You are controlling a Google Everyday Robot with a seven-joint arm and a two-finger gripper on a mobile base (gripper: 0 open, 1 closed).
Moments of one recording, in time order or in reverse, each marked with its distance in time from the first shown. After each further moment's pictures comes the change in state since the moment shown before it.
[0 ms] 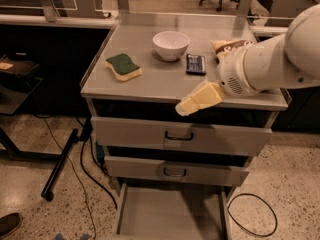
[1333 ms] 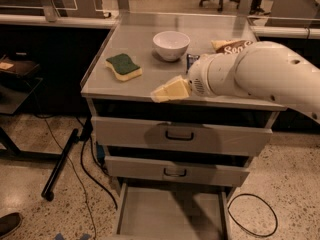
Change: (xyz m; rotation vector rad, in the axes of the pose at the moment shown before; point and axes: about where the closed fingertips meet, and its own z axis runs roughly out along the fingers) arm -0.026 -0.014 0.072 0.119 -0.143 0.150
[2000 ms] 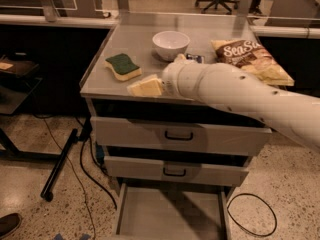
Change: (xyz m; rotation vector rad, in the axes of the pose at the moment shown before) arm -0.024 0.015 0.067 0.028 -0.157 0.044
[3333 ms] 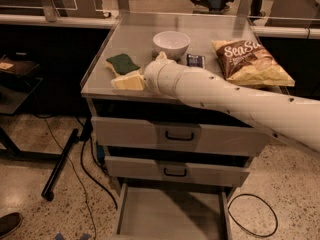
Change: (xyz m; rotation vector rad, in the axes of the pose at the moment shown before) arm -0.014 0.013 0.071 -0.031 -0.112 0.027
